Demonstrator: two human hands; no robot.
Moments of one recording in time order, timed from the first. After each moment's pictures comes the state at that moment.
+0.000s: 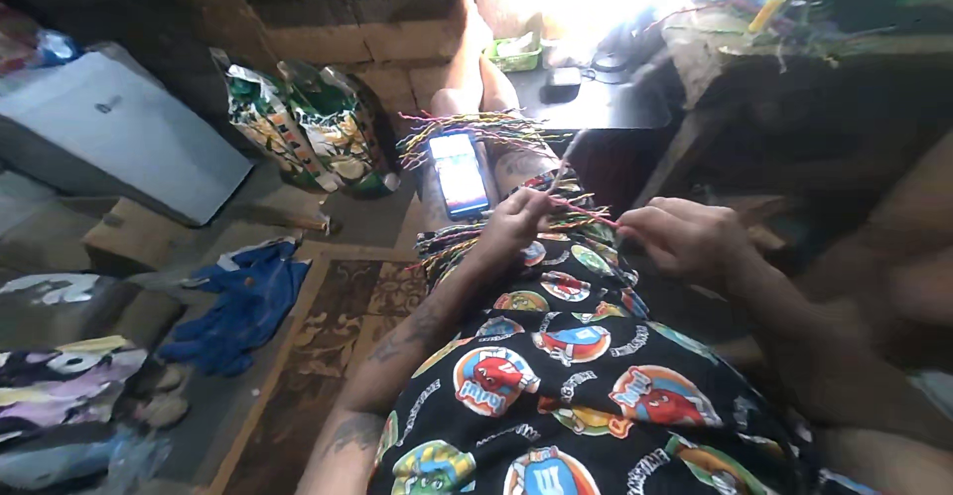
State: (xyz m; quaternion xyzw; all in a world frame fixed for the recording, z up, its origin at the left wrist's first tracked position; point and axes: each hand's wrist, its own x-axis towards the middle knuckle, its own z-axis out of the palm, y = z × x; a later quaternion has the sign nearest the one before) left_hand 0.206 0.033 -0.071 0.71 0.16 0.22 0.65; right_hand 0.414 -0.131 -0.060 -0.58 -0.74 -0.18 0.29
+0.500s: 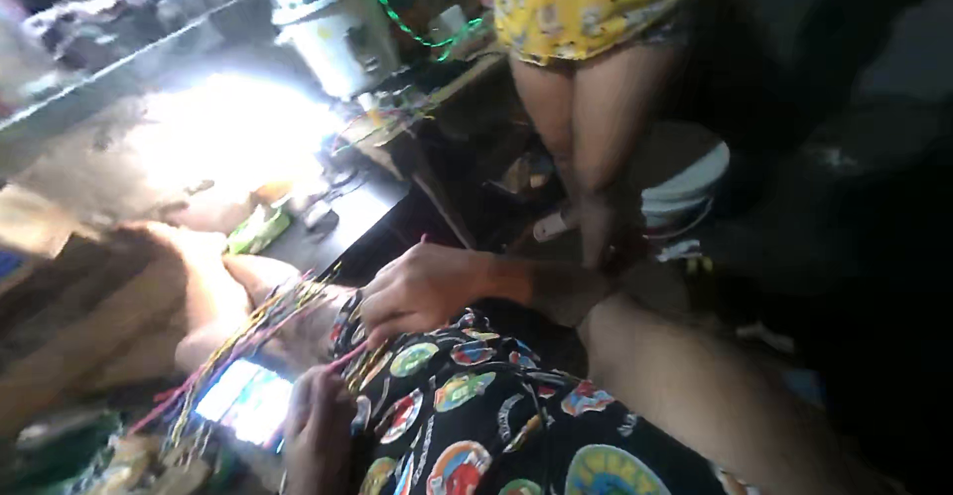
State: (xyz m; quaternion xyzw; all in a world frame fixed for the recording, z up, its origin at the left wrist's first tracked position) left_hand 0.210 0.048 -0.075 0.74 0.16 0.27 0.59; right_hand 0.414 -0.112 -0.027 -0.50 -0.75 -0.14 0.40
